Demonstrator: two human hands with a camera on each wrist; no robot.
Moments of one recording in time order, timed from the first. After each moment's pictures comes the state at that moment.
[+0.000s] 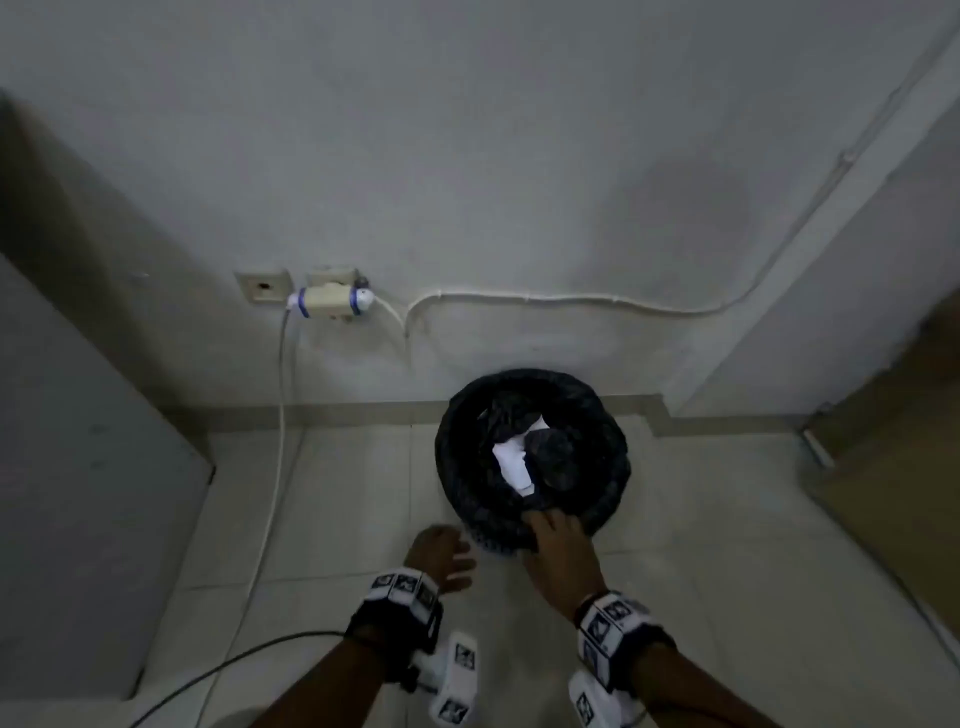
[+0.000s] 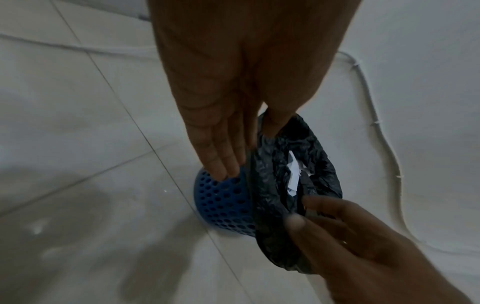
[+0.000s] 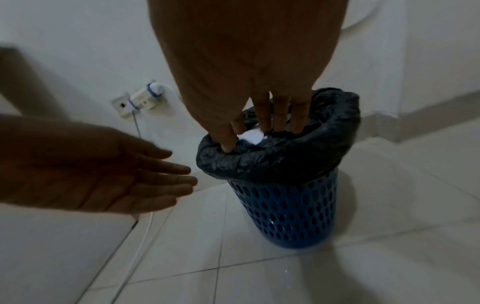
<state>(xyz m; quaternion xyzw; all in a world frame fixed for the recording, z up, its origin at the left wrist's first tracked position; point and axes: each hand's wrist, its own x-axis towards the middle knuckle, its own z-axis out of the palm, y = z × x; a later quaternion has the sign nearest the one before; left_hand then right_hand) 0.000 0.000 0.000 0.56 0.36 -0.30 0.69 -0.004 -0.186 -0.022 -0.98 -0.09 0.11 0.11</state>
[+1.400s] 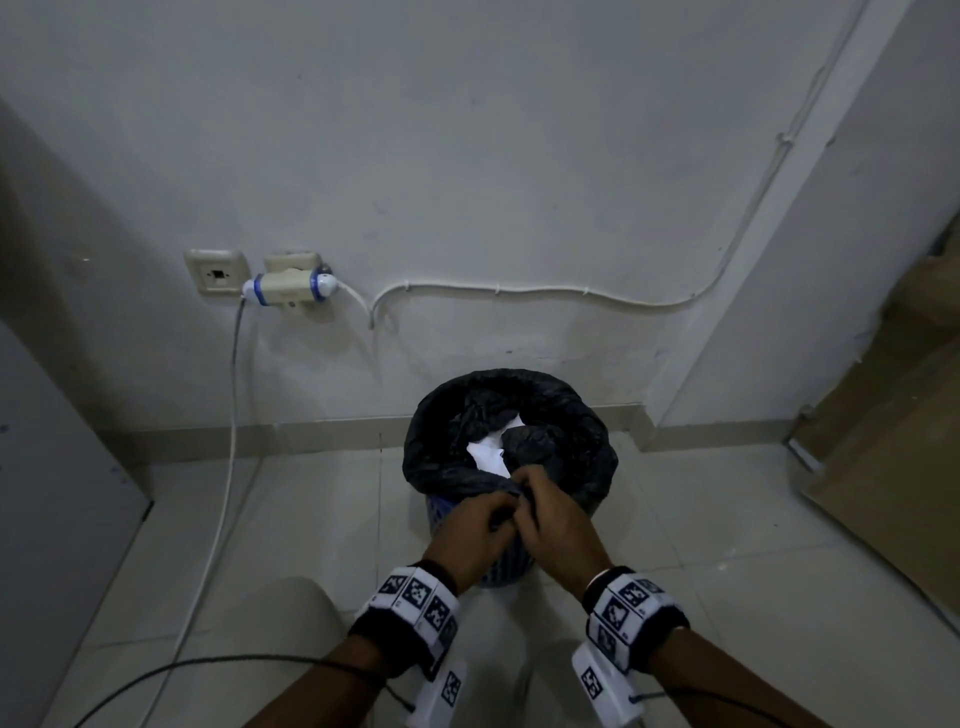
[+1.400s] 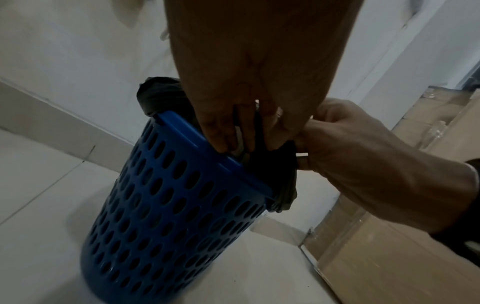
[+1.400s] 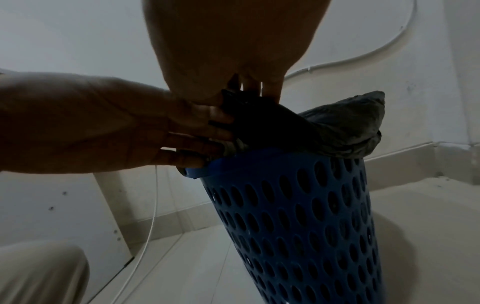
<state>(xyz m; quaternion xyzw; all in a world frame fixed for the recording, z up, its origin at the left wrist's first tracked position) 0.020 -0.053 -0.065 0.84 -0.17 -0.05 0.51 0.014 -0.204 -0.045 -0.92 -0.13 -0.04 0.36</state>
